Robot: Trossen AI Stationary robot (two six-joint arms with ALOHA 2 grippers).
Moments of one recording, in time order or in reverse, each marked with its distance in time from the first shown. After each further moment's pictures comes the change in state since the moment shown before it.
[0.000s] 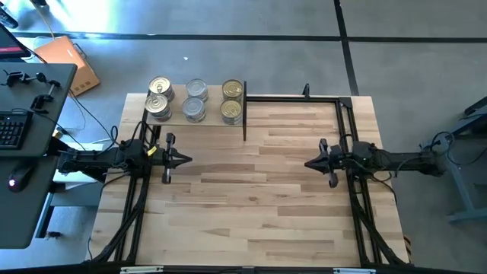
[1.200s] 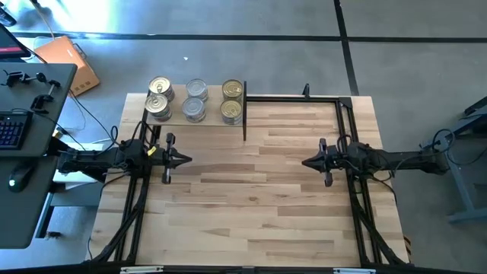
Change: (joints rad) left arm 0.000 0.000 0.000 -0.002 0.001 -0.001; right arm 0.001 0.073 -0.011 -0.007 0.086 -0.022
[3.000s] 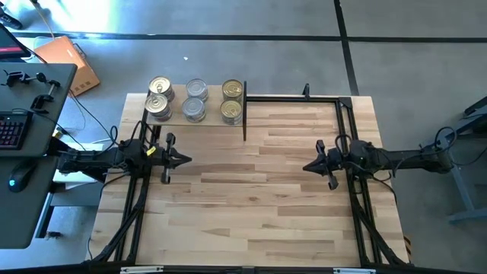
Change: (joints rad) left arm 0.000 -0.012 -0.001 0.002 0.007 -0.057; right arm -0.009 0.078 0.039 0.109 -0.184 -0.080
